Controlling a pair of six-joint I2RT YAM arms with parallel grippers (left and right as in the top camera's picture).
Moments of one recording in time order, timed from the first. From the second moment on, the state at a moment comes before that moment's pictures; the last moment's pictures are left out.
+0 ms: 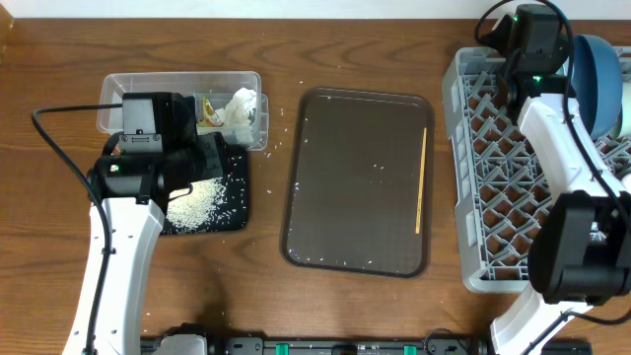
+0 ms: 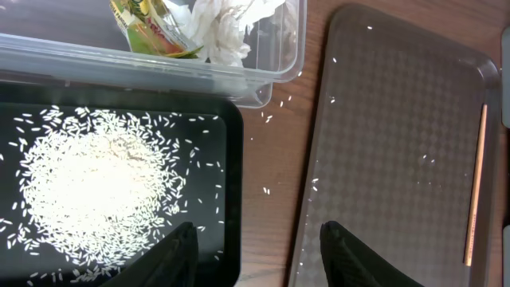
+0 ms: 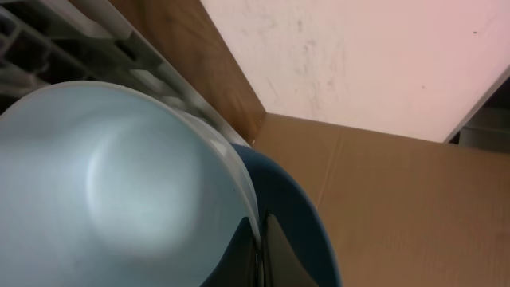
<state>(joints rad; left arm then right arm) 0.01 1.29 1.17 -0.89 0.23 -0.21 -0.02 1.91 1.51 -0.19 0.66 -1.15</state>
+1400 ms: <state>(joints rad) 0.01 1.29 1.17 -0.89 0.23 -0.21 0.16 1.98 1.52 -0.58 0.84 -0.59</state>
